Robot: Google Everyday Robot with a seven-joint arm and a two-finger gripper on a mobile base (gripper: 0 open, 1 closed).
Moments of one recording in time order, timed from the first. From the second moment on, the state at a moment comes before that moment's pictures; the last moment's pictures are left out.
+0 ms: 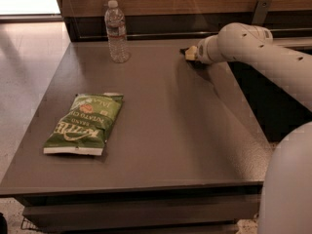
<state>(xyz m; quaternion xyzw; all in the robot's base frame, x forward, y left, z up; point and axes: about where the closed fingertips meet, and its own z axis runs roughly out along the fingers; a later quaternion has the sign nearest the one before) 0.810 -0.151 0.813 -0.11 0.88 0.11 0.44</state>
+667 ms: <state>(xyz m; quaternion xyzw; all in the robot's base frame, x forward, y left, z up) 0.810 -0.151 0.814 -0.11 0.88 0.11 0.44</state>
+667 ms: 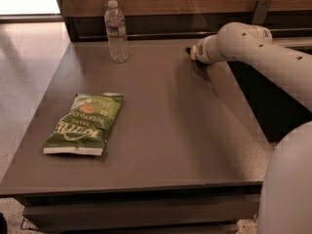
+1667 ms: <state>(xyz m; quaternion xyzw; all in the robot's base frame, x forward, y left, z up) 0.810 -0.151 0.815 -0.11 0.88 0.11 0.44</state>
